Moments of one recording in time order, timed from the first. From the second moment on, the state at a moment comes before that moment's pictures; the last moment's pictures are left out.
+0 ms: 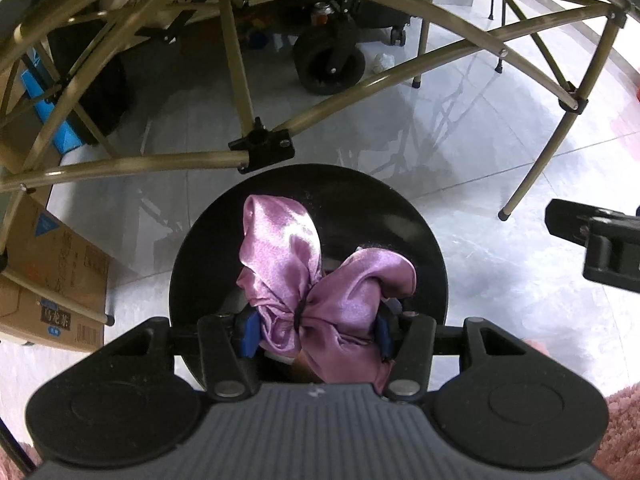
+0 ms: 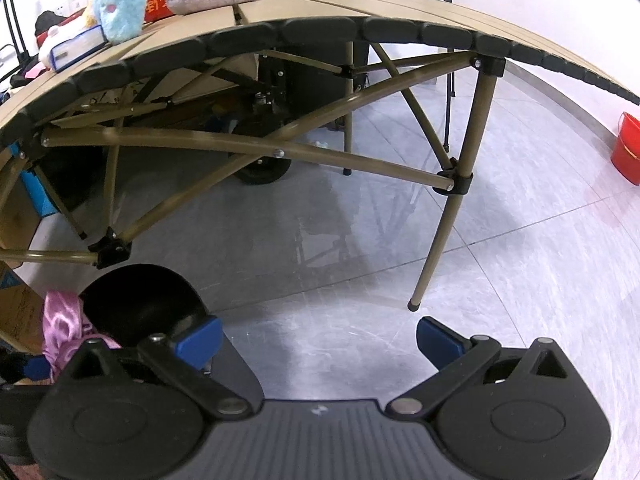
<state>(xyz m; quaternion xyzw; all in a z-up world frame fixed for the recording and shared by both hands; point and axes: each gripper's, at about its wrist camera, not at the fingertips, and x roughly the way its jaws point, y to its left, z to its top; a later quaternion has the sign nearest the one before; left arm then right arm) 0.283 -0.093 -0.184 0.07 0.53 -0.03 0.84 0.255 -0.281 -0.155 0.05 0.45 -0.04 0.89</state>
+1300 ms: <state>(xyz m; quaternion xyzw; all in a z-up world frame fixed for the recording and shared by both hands) 0.286 -0.088 -0.187 0.06 0.56 -0.02 0.82 0.255 -0.280 -0.155 0.05 0.45 -0.04 0.89</state>
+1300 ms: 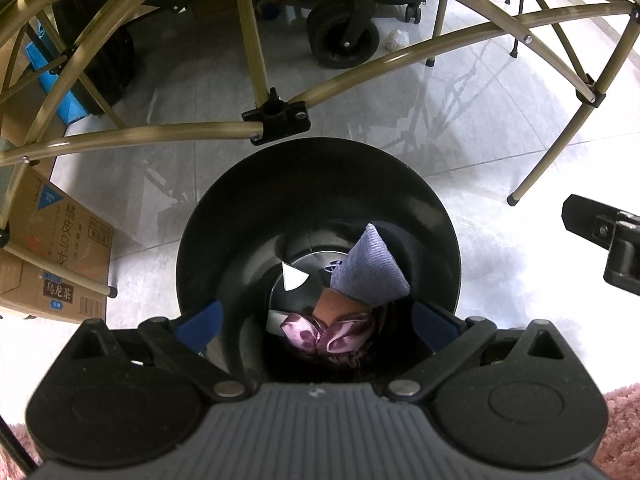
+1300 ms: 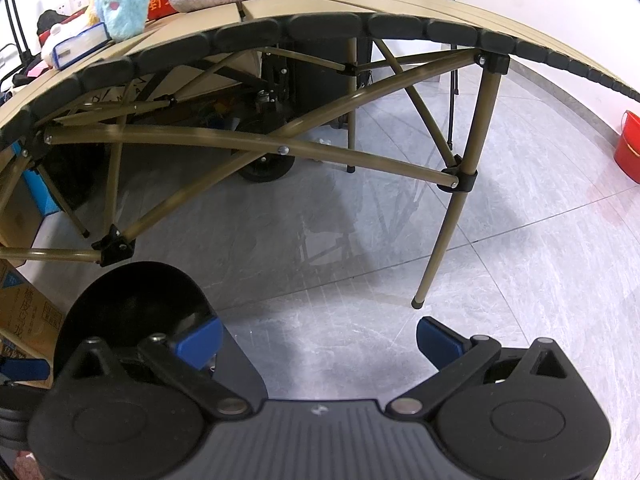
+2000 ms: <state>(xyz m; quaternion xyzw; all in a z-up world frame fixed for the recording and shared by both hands) 0.266 -0.067 -0.133 0.04 0.49 -0.04 0.87 0.225 -0.277 -0.109 0.06 0.36 0.00 0.93</state>
